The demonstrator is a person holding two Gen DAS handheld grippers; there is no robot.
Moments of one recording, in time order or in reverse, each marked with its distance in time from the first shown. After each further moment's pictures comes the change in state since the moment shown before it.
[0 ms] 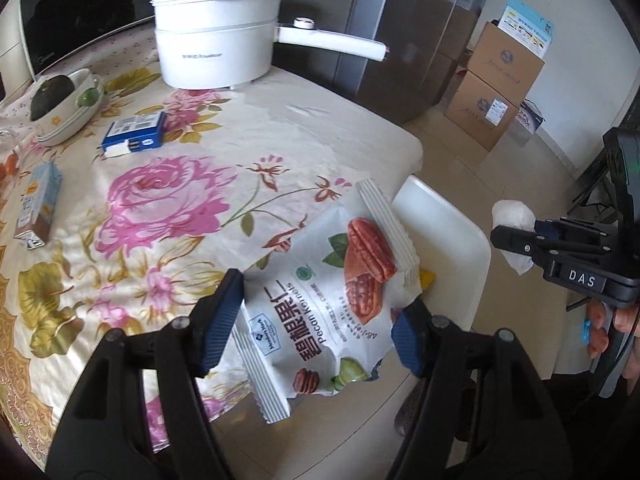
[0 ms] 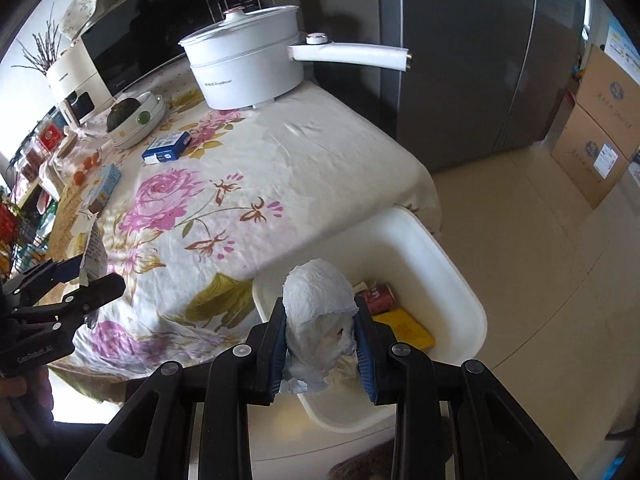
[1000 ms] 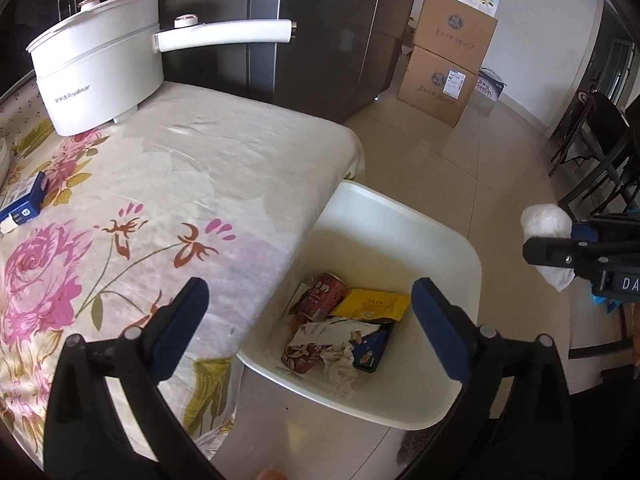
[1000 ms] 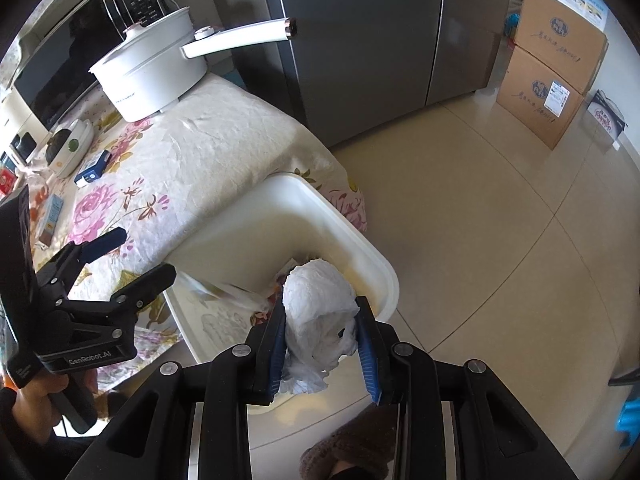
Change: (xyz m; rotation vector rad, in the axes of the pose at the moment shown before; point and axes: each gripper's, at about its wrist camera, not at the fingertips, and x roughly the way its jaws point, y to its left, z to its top) left arm 0.086 -0.082 0.027 0.182 -0.044 -0.073; right arm 0.004 -0.085 -0.015 0.157 0.052 -0.095
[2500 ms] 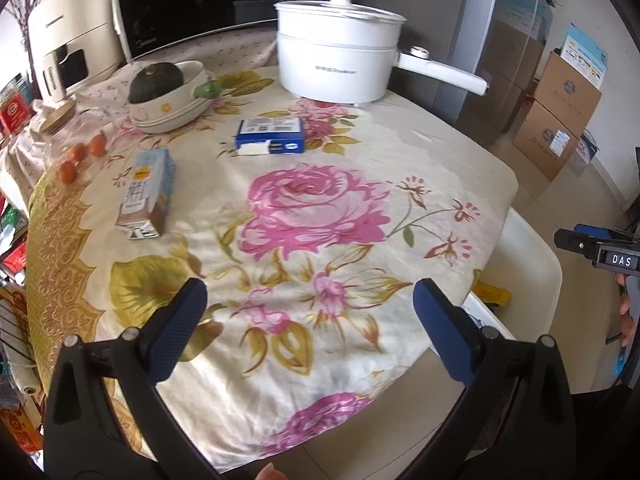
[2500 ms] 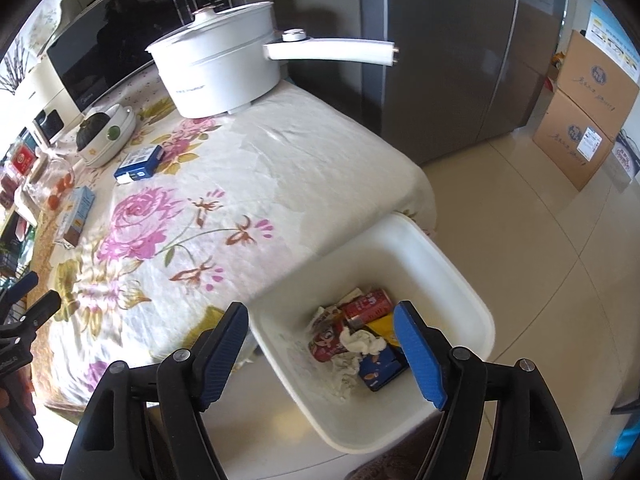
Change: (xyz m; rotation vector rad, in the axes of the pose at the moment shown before) left arm -0.144 0.183 -0.070 -0.295 -0.008 0.312; right arm 0.010 0.128 0.030 -0.103 -0.052 0.052
